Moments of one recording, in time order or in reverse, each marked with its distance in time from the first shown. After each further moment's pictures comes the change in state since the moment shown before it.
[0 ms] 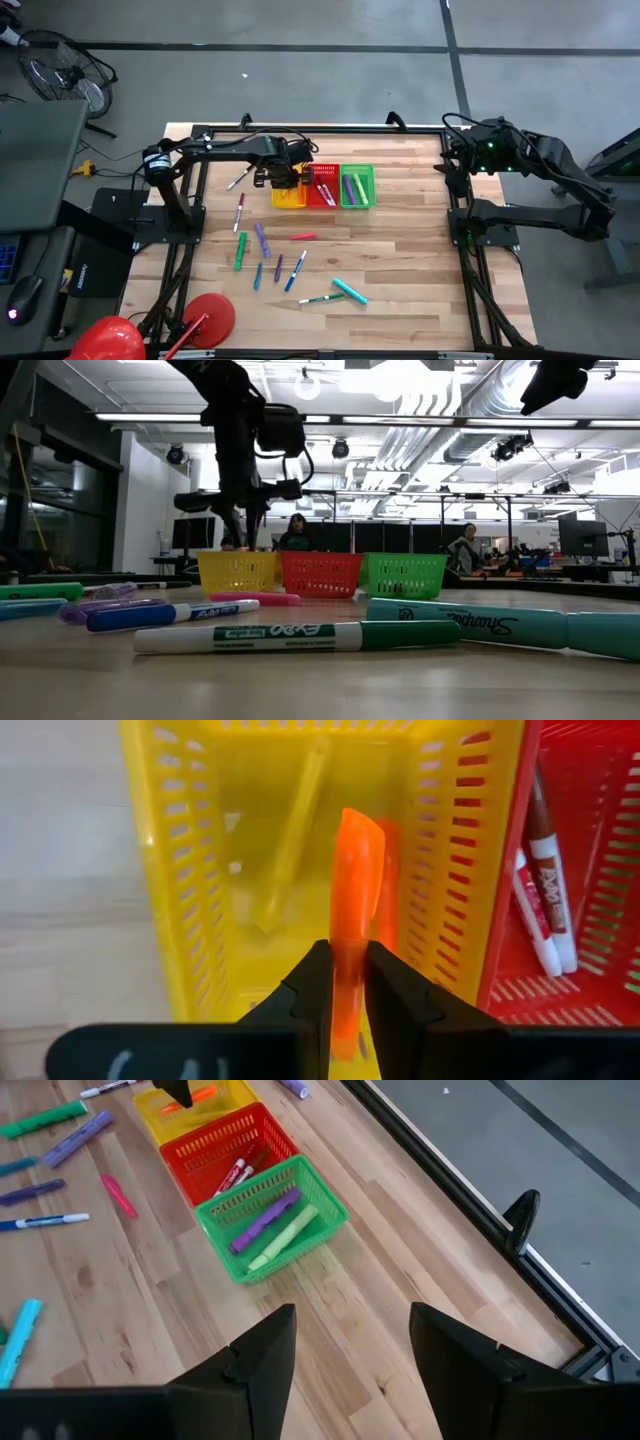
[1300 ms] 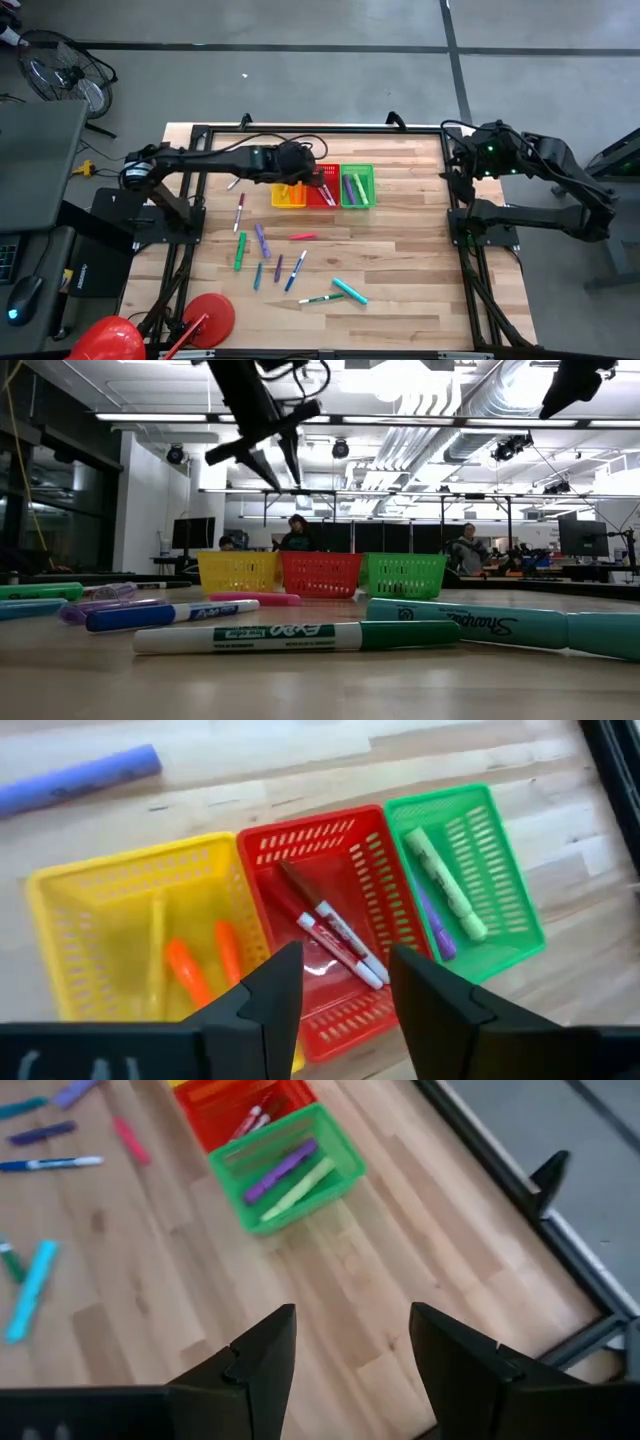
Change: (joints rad) left arm -0.203 -0.153 0.061 0.166 -0.364 0.146; right arm 0.000 -0.018 0.000 -0.111 -0.054 -0.029
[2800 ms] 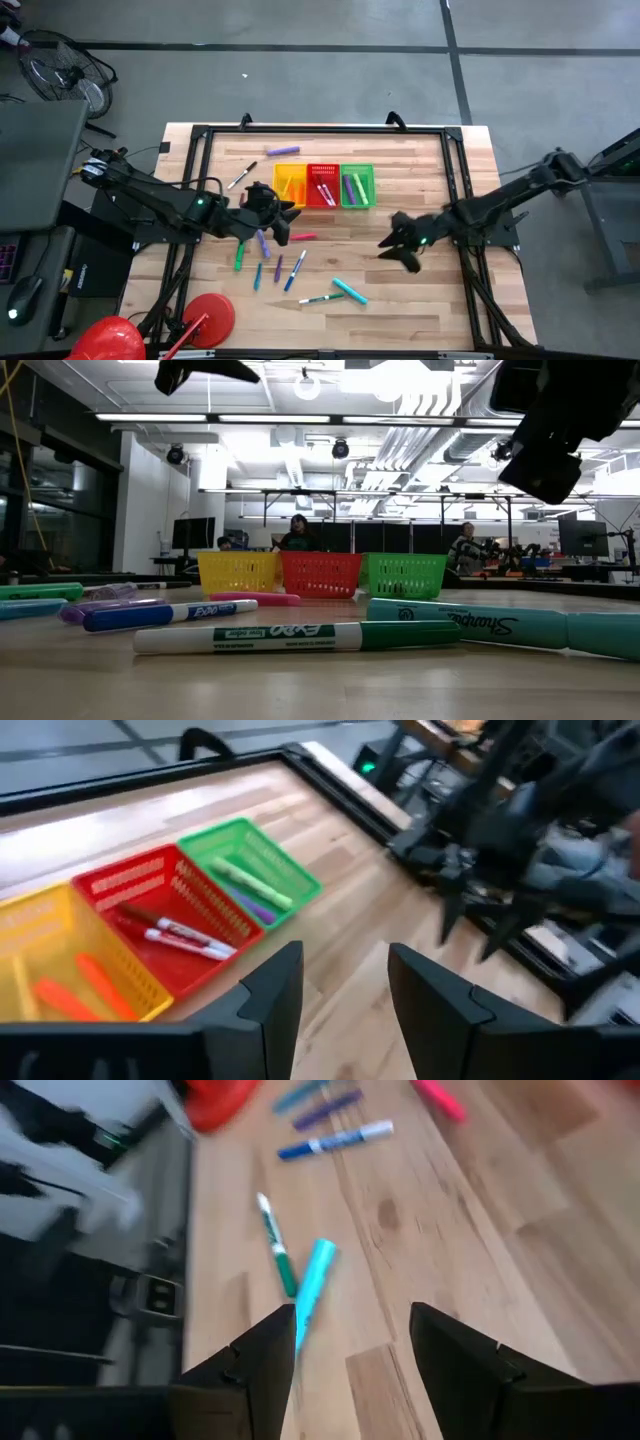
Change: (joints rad) left arm -0.514 -0.372 -0.301 0.360 -0.372 0.202; right arm 0.833 0.331 -0.691 1.317 0.071 0.726
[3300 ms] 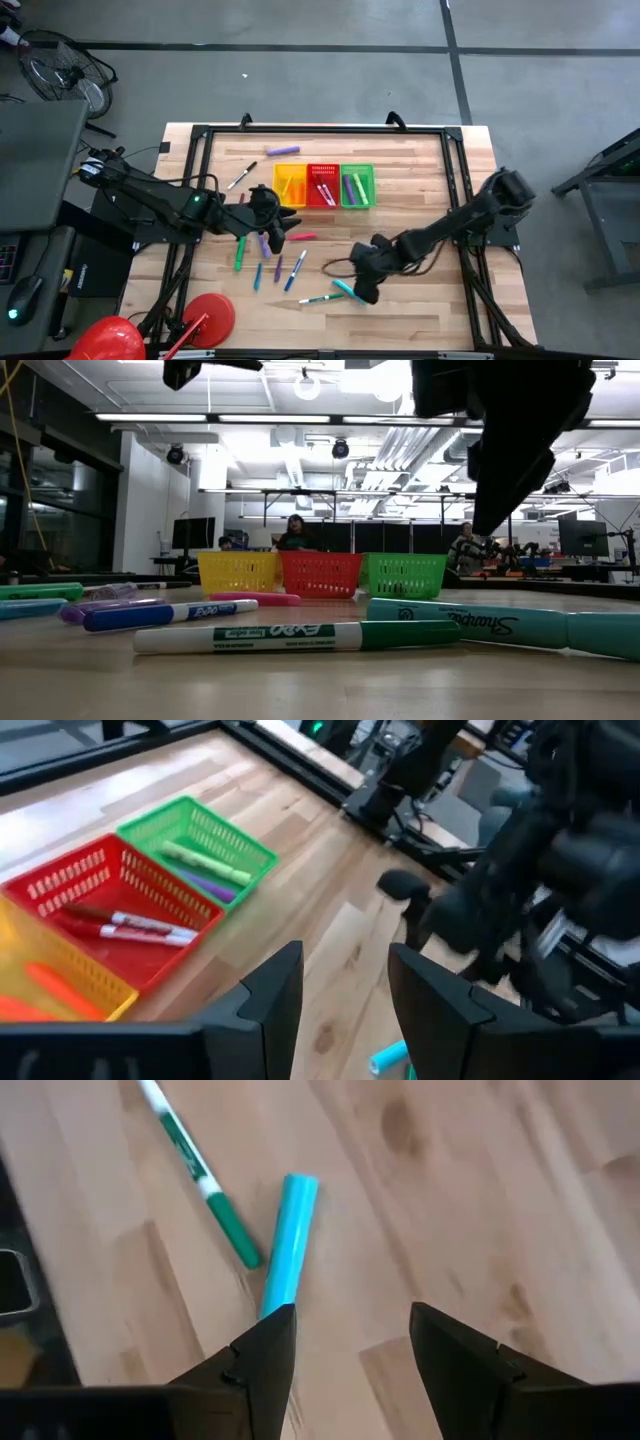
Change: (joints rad) left arm 0.003 -0.028 0.000 0.018 0.162 0.128; right arm 0.086 0.654 0.657 -0.541 0.021 0.094
